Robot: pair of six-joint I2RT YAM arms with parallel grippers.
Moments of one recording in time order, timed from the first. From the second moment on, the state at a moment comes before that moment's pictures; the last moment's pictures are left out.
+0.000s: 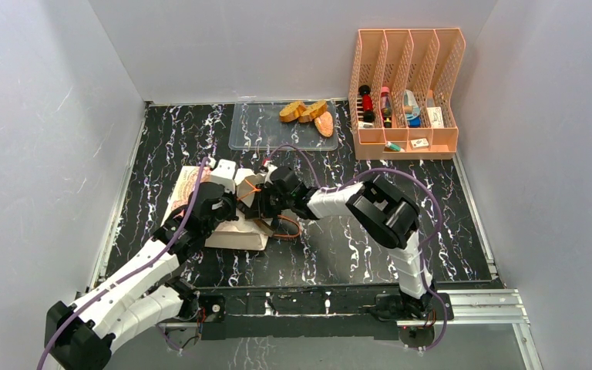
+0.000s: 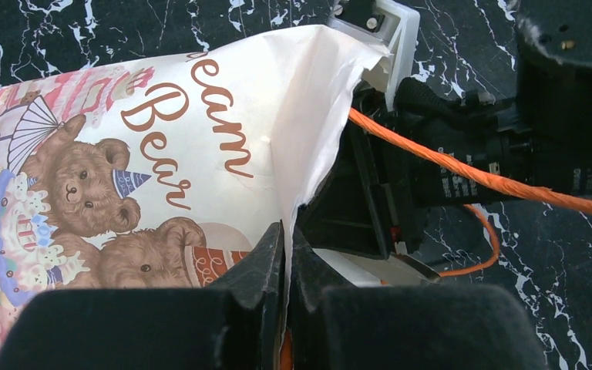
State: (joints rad) left arm -0.62 0.84 0.61 -0.30 -0.28 -0.18; right arm 0.84 2.08 1.19 0.33 -0.40 0.80
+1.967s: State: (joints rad) left arm -0.62 0.95 0.65 -0.39 -0.04 -0.10; right arm 1.09 1.87 0.57 1.00 0.37 0.23
